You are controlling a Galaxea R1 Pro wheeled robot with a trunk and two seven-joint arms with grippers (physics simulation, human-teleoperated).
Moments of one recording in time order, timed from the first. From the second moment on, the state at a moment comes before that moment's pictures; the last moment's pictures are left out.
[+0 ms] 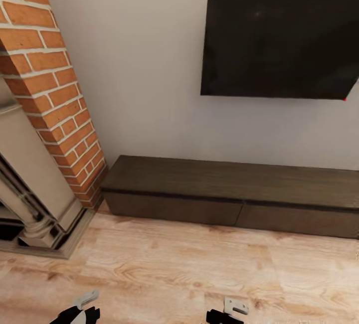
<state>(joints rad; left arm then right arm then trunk) -0.50 0.13 -0.07 -0.16 0.46 0.18 0.22 -0.39 0.13 0.34 -0.35 -0.58 0.12 -0.37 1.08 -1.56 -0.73</state>
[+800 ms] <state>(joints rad) -0.50 0.13 -0.07 -0.16 0.46 0.18 0.22 -0.39 0.14 0.34 -0.35 -0.58 0.12 -0.37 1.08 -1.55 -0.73</state>
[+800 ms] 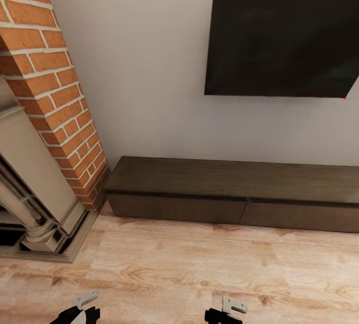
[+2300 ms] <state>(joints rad) -0.50 0.13 -0.06 -0.18 0.47 0.27 0.09 -0.39 0.13 0.32 -0.36 -0.64 0.12 -0.33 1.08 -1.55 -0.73</state>
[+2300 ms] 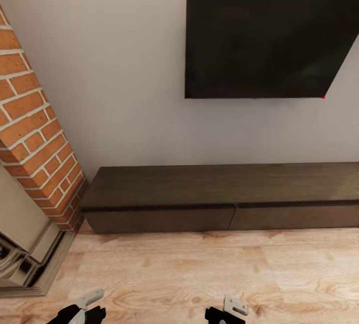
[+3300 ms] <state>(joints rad) -0.51 0.21 0.13 -0.76 0.59 1.04 -0.05 -0.40 0.04 -0.30 -0.51 -0.65 0.15 0.28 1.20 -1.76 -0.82</state>
